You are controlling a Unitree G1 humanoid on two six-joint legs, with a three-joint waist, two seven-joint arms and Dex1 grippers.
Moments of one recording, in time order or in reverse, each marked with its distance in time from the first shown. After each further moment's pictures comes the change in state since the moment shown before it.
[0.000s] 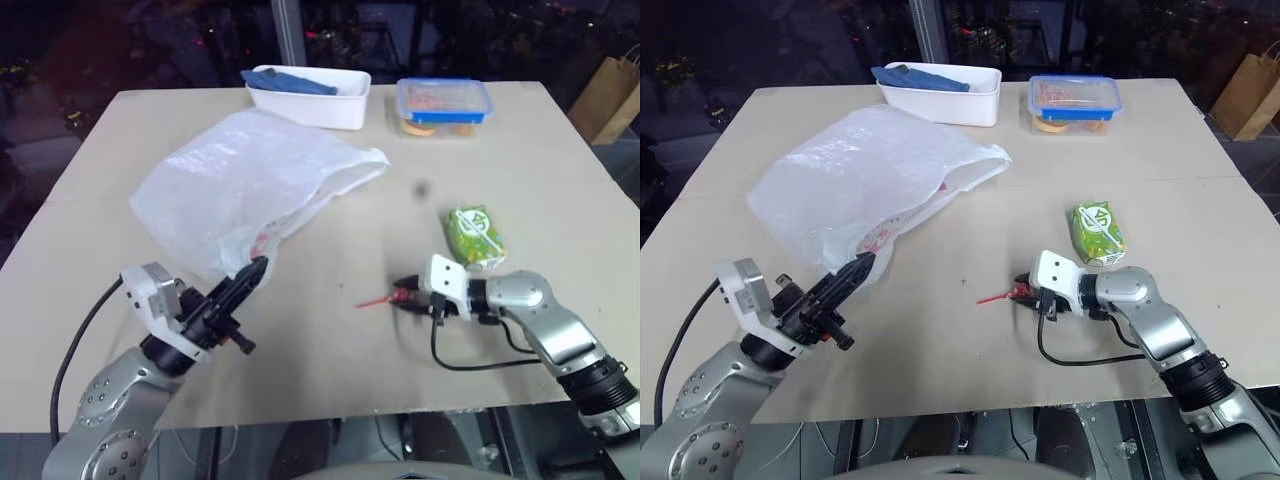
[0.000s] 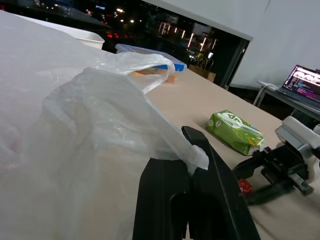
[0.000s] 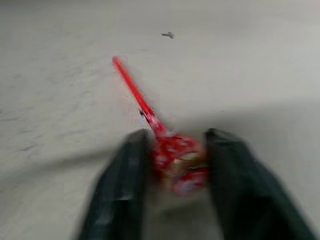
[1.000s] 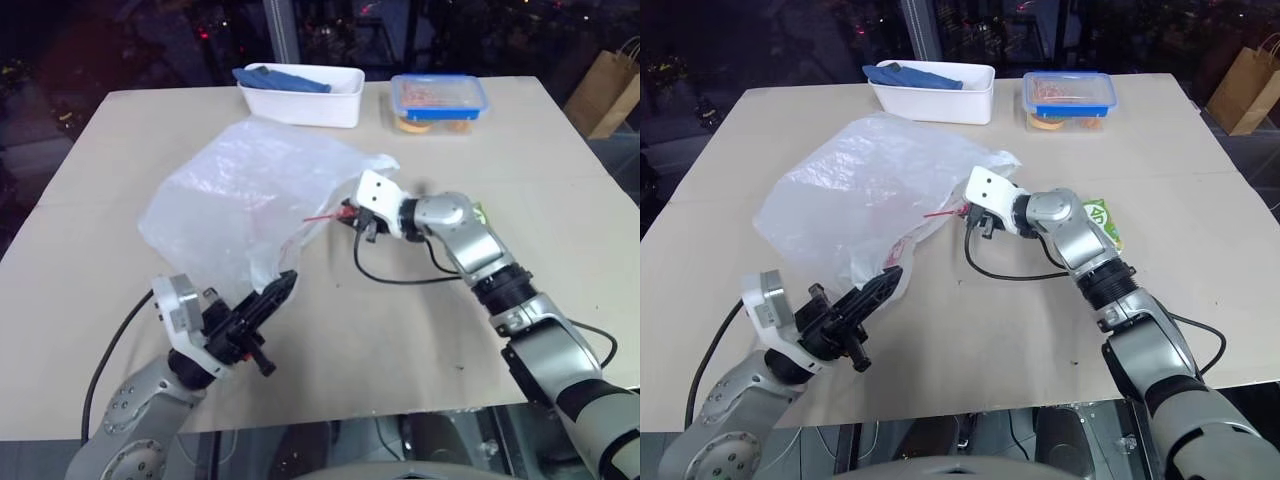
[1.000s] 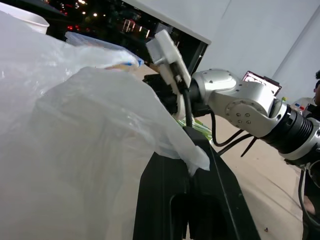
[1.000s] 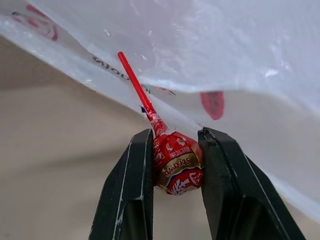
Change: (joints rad) left arm 0.031 -0.021 -0.108 -0.038 -0.033 -0.018 -0.039; right arm -0.530 0.357 0.046 0.506 -0.207 -0.051 -0.149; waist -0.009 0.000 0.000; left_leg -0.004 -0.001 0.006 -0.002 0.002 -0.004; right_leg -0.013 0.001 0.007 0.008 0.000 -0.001
